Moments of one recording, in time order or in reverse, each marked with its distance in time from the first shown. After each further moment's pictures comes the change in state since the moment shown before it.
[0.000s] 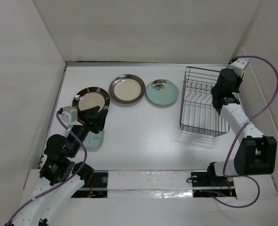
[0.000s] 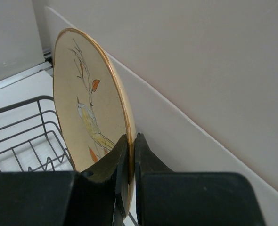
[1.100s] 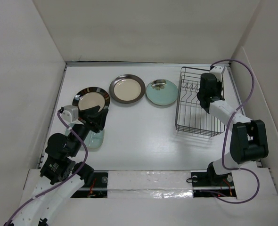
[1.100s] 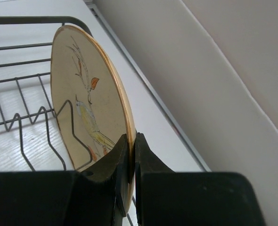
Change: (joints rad) left arm 0.000 0.010 0.000 0.000 -0.011 0.000; right arm 0.122 0.164 -0.015 -0.154 -0.033 0.087
